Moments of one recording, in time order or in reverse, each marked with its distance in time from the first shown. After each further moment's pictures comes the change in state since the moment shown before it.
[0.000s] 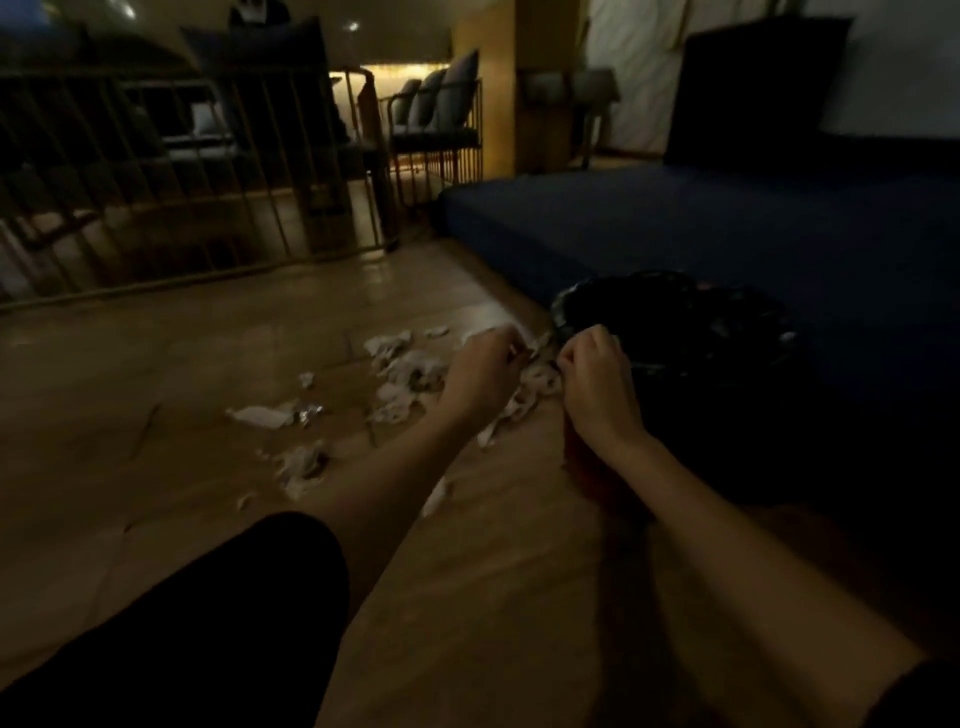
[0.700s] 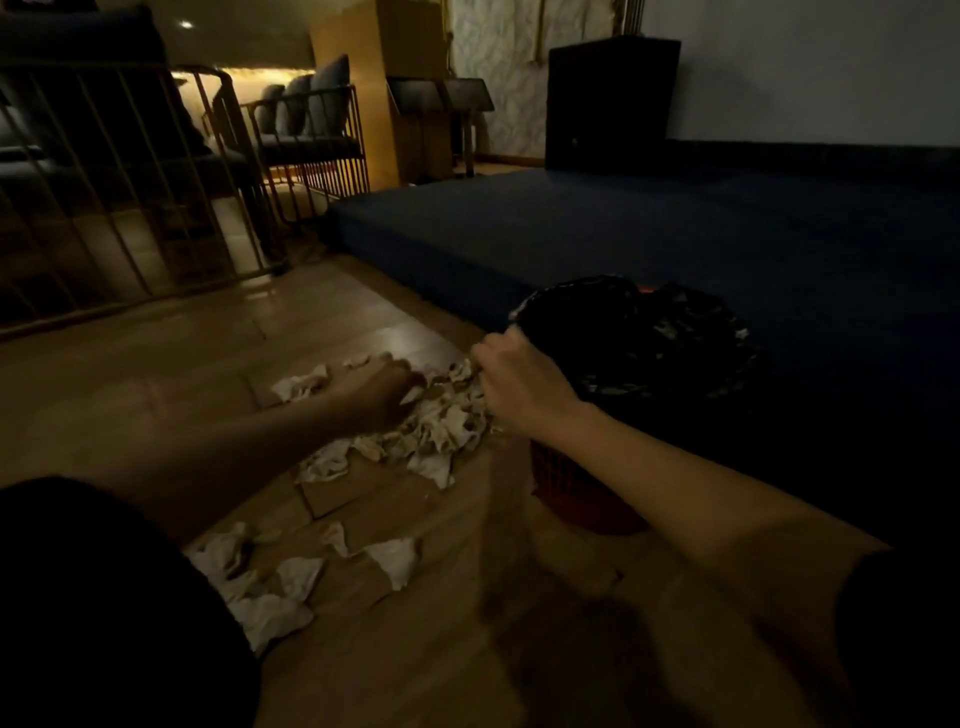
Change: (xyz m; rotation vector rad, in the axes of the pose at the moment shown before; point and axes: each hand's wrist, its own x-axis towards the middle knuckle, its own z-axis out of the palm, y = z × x) left_hand 0.100 -0.142 0.005 0.465 -0.563 0.333; right_hand 0.069 -0.022 0.049 -0.145 -0.249 -0.108
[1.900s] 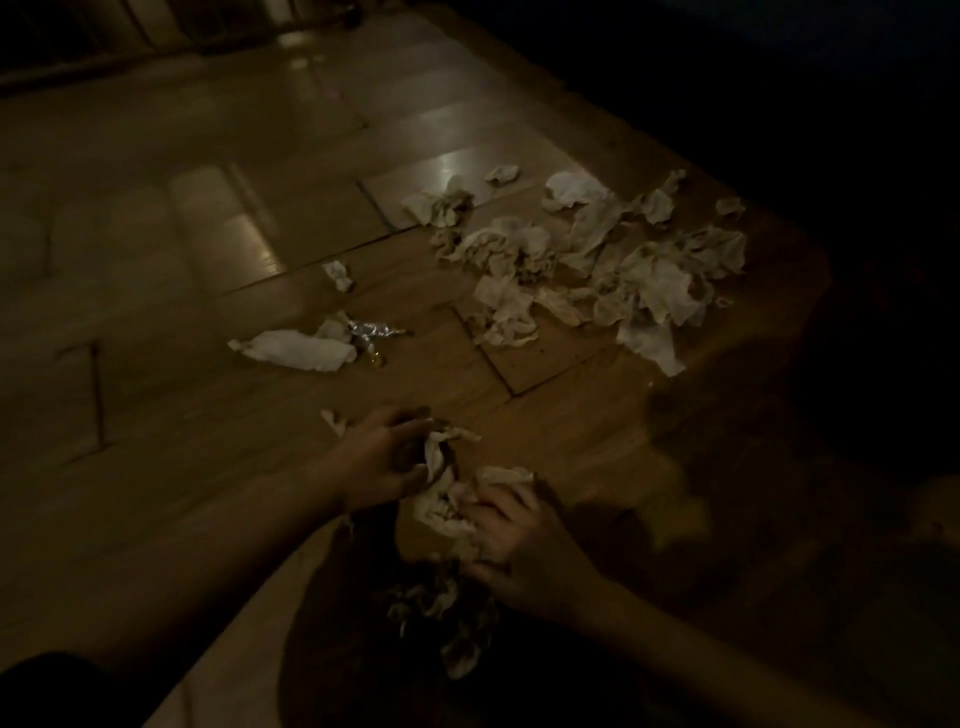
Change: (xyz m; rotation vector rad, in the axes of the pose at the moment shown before) left_hand -0.194 -0.239 0.229 -0.568 -0.230 -0.087; right_hand -0.077 -0.232 0.302 0.301 -0.629 0.020
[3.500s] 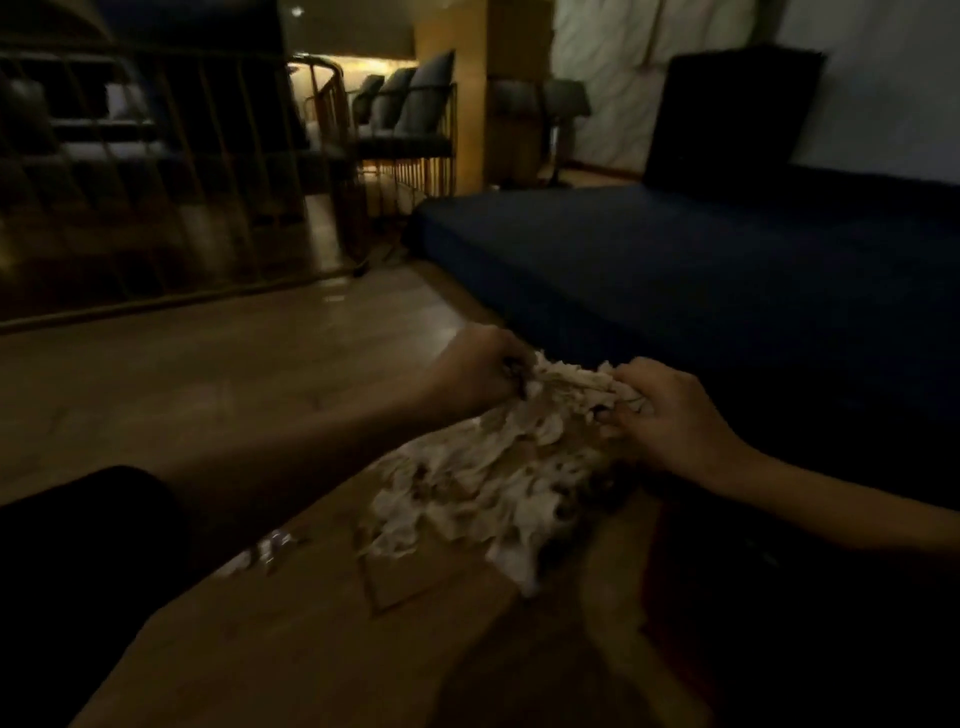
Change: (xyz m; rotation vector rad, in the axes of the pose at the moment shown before) left_hand 0.171 0.332 -0.220 0.128 0.545 0.249; right_hand -0.027 0.141 -0.418 -0.018 0.607 -0.068
